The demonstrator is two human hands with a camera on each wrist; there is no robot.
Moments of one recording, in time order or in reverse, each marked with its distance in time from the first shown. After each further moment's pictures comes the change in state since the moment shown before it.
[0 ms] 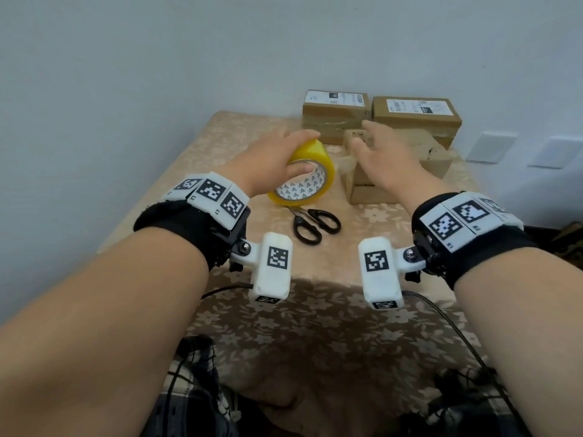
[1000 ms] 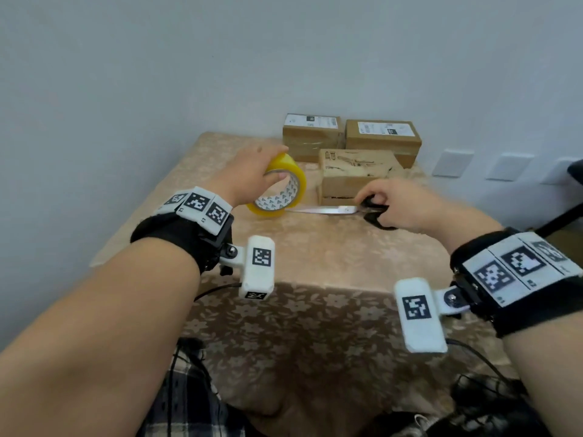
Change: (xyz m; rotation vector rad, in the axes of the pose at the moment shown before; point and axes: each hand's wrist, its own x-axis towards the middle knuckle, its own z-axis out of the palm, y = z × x) left_hand -0.004 0.005 -0.008 0.013 0.054 -0.052; right_hand -0.073 0.015 -0.065 -0.109 -0.351 0.013
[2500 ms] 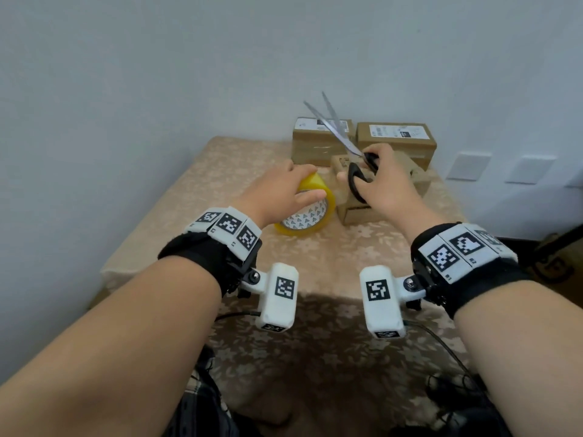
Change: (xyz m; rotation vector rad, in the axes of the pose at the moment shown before) left_hand -0.002 0.022 0.019 0.017 -0.031 0.066; right_hand 0.059 -0.010 0.027 0.448 0.460 -0.029
